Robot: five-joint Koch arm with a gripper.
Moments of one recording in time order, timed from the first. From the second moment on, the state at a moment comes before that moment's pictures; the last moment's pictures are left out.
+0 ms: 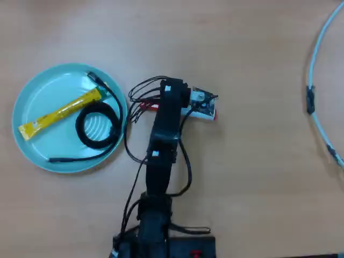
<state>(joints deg) 99.6 55.5 64.2 86.2 2.7</state>
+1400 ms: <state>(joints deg) 100.2 52.3 60.5 86.2 7.4</state>
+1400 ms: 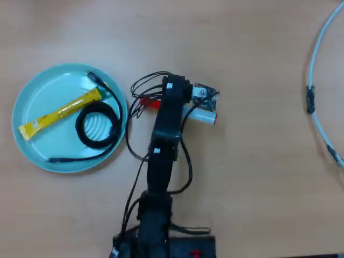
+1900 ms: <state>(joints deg) 97.6 60.3 70.3 89.6 25.6</state>
